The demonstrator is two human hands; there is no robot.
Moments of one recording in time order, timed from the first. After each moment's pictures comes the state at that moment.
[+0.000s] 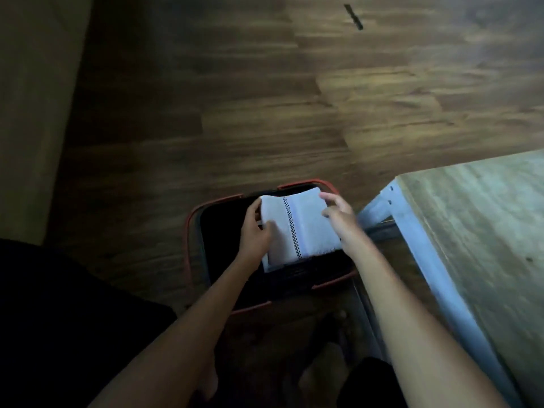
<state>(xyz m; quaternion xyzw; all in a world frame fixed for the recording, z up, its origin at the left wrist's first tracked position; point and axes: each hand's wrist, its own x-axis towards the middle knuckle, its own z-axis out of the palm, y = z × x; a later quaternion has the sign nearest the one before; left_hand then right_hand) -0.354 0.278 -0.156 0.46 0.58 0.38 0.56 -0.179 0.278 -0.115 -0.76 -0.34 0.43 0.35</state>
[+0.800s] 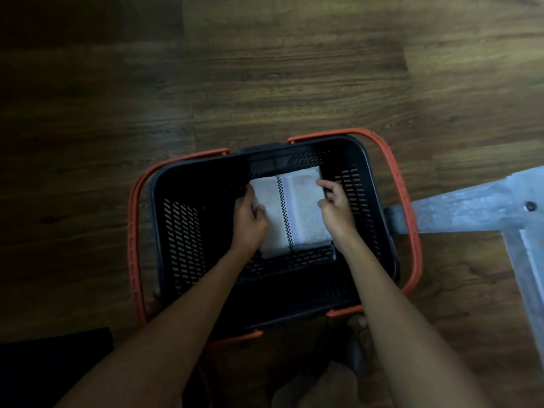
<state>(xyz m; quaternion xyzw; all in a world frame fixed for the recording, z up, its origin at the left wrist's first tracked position) -0.332 0.321 -0.339 0.47 0.70 0.27 0.47 -0.165 0.322 -0.304 -0.74 -0.32 0.50 0.31</state>
